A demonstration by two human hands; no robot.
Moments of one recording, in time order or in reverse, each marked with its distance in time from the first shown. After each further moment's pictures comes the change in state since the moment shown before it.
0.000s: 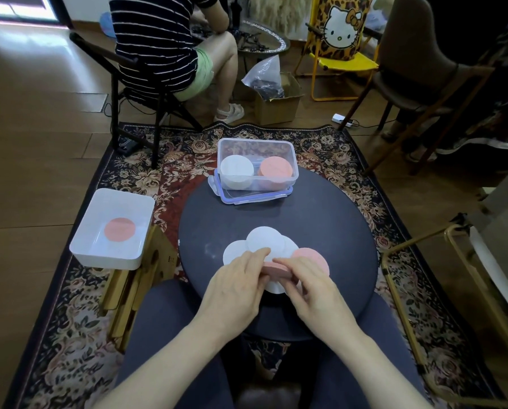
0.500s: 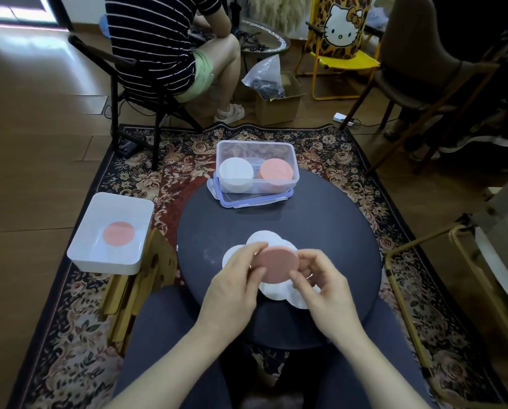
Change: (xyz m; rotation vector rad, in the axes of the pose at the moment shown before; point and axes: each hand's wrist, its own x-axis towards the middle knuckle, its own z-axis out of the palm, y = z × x) left_hand 0.008 0.007 -0.010 -0.486 0.095 -0.288; right_hand 0.010 -0.006 -0.006 0.445 0.159 0.247
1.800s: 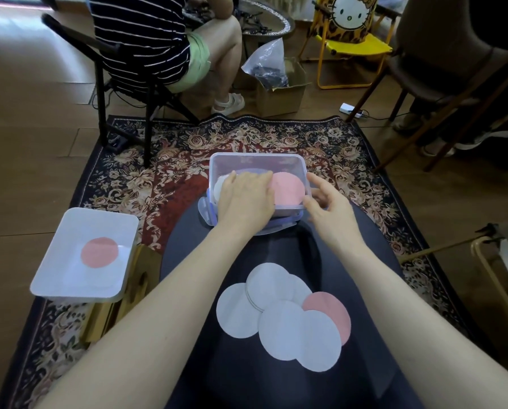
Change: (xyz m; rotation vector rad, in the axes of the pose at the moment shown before) left_hand 0.204 -0.015 0.014 0.714 -0.052 0.027; right_hand 0.180 0.005 -0.003 -0.110 0.078 0.163
